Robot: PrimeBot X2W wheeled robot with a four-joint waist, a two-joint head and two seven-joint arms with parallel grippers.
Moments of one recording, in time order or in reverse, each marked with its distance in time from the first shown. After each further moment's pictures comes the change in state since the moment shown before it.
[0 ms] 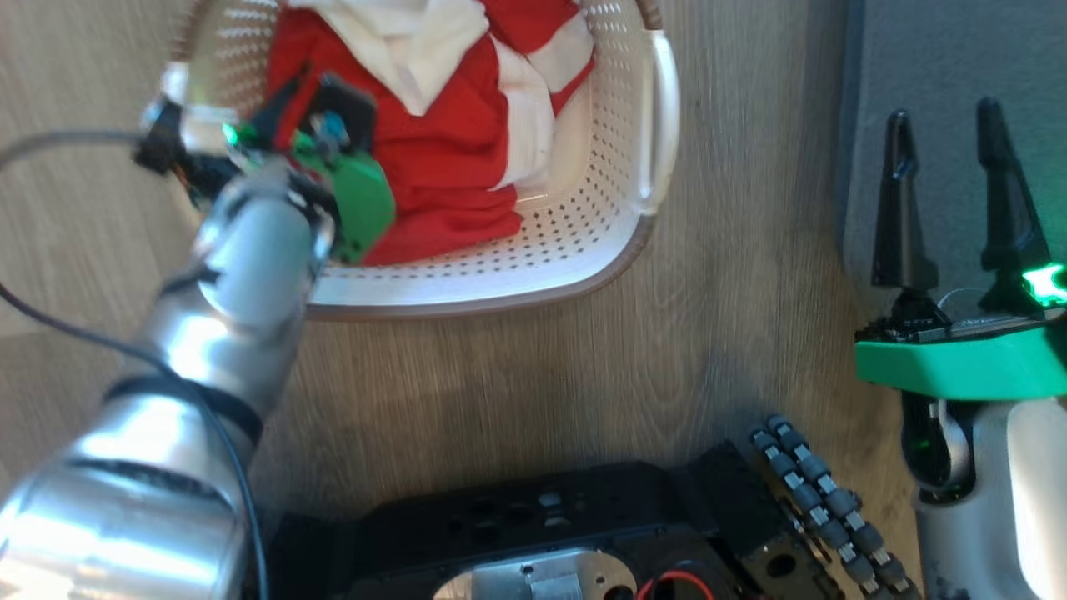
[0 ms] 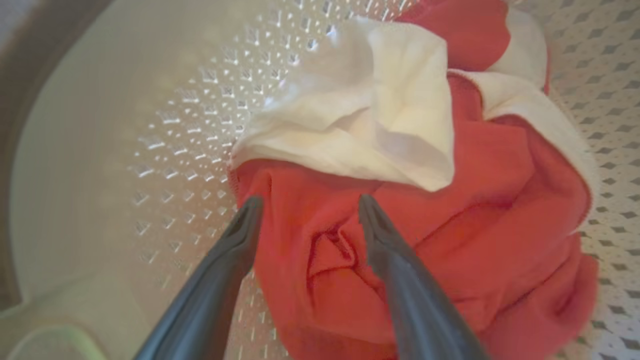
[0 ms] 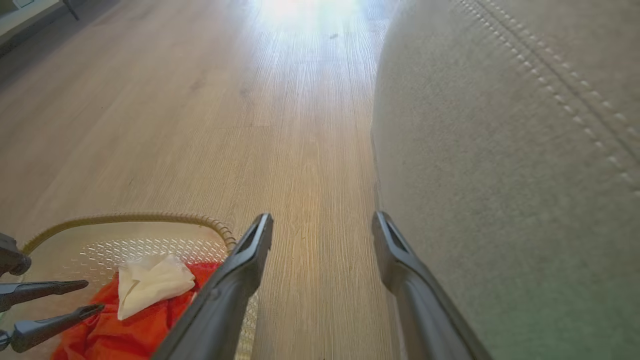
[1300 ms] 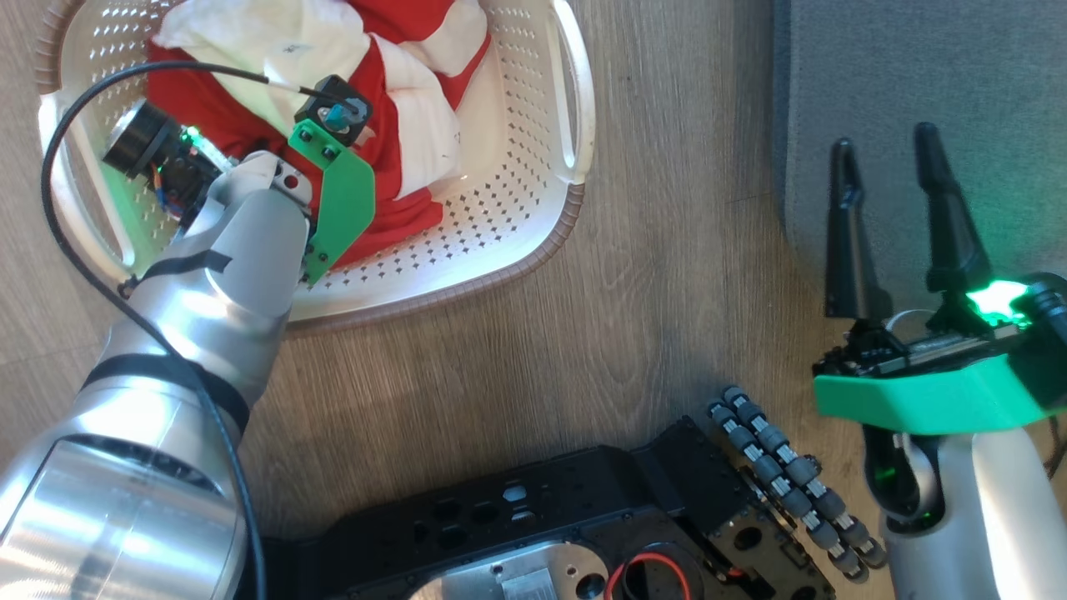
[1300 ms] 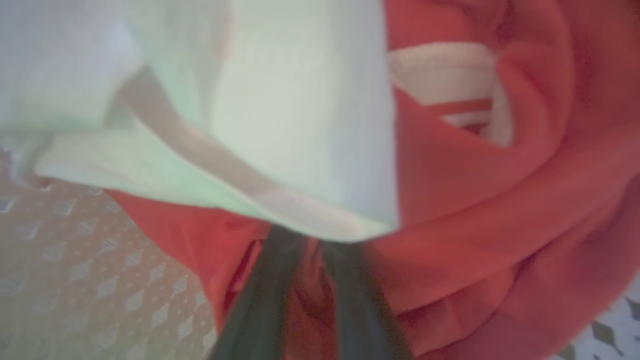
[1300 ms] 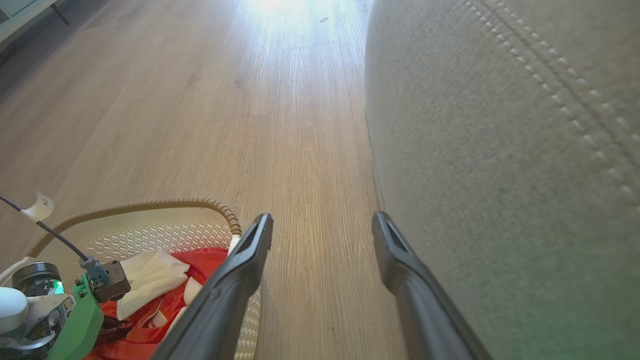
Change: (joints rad) left arm -0.081 0.016 -0.159 0.097 0.047 0.033 0.488; right arm 0.044 0.001 0.083 -0.039 0.083 0.007 -0.004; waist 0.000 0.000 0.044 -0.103
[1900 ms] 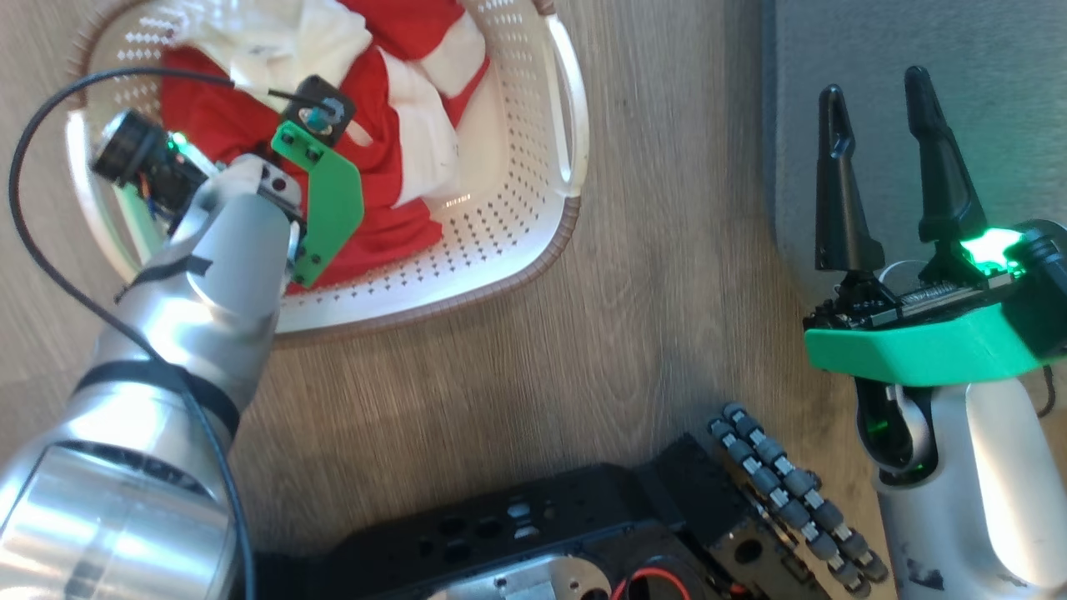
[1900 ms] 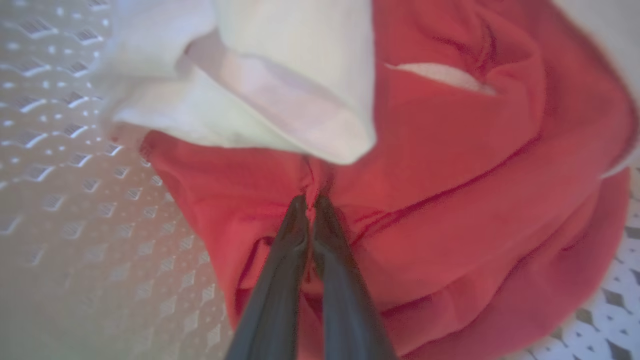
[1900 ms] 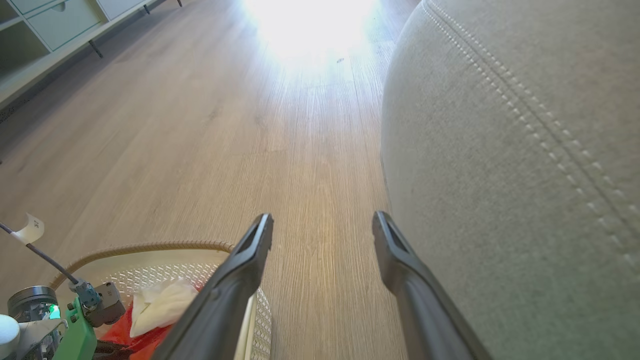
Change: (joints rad) left arm 0.009 0.020 0.002 0.004 -0.065 -0.008 -0.061; right arm -0.109 0.000 0.026 0.053 0.000 0.000 0.000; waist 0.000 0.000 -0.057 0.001
